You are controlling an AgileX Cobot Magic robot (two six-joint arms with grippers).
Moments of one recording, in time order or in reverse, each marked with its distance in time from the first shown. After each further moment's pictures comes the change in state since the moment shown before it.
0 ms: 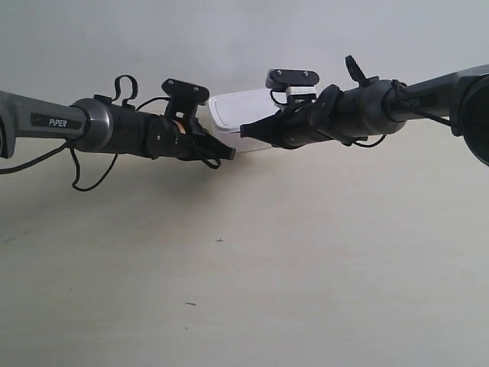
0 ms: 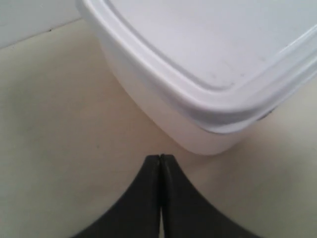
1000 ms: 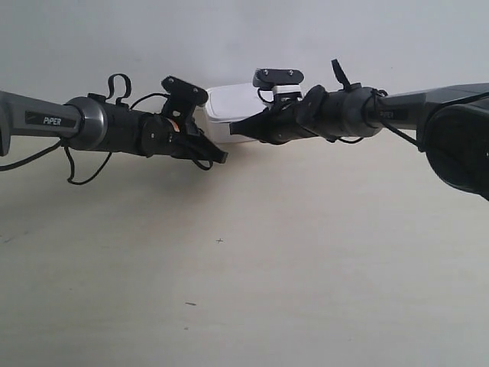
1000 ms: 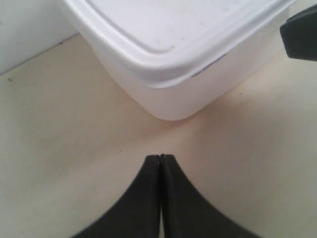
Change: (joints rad) left arm 0.021 0.000 0.000 0.000 -0.008 0.132; right arm 0.000 0.139 -0.224 0.000 0.067 -0.039
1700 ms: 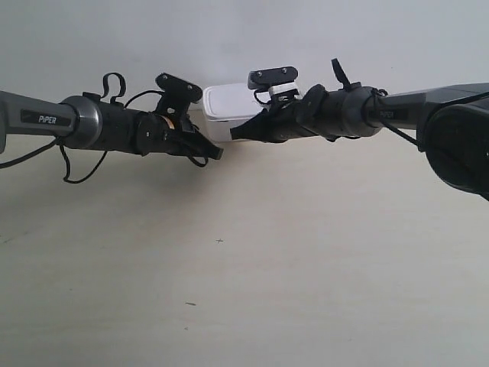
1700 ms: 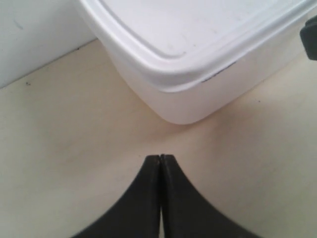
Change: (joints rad) left arm 0.018 0.000 0.000 0.000 -0.018 0.002; right arm 0.000 0.000 -0.002 -0.002 -0.010 -0.144
